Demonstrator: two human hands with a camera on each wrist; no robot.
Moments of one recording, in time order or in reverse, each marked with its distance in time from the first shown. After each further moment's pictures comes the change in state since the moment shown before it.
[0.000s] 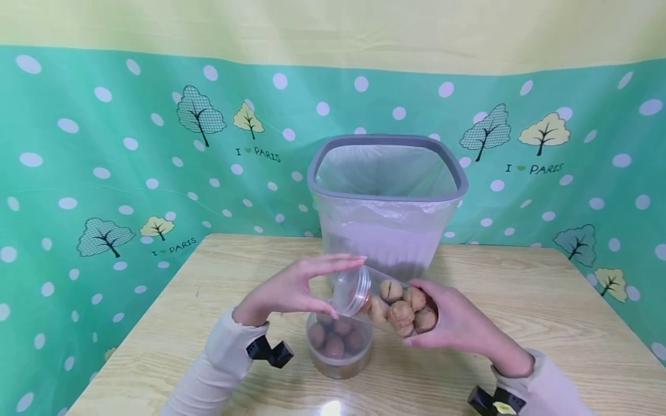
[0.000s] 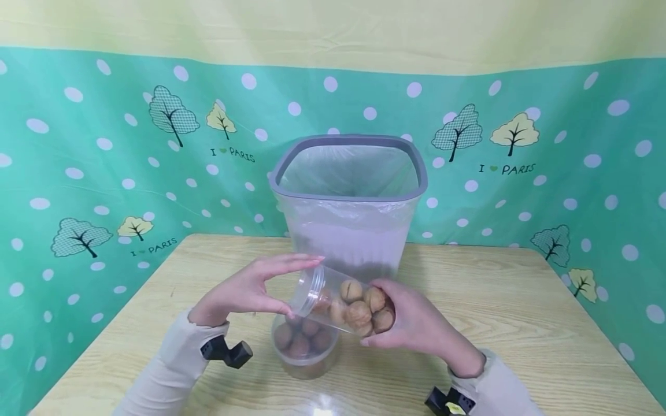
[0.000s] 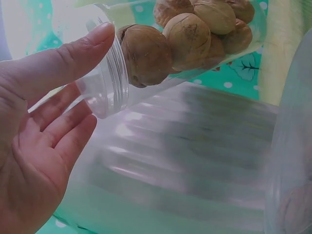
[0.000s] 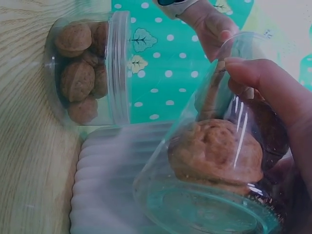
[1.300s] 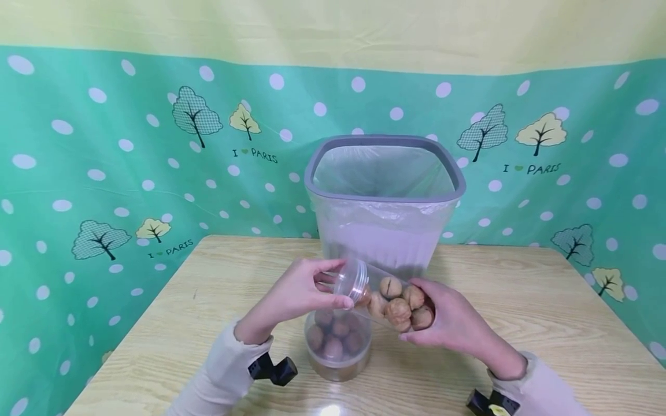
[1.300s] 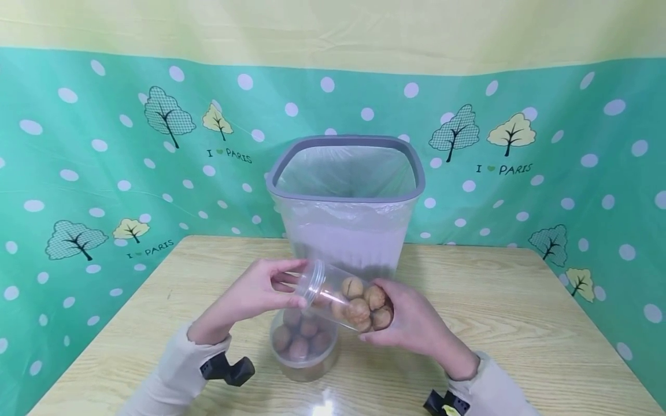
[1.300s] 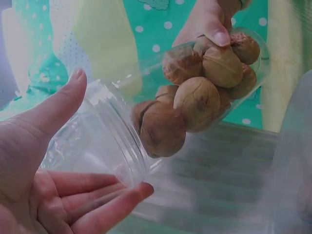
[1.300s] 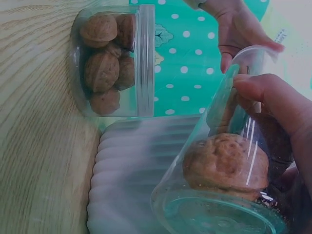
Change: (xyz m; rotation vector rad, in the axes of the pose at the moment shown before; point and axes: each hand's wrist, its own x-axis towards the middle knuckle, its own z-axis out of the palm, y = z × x) left_hand 0.008 0.018 0.019 -0.109 0.223 -0.672; right_hand 0.001 0.007 0.008 -0.097 0.094 0.004
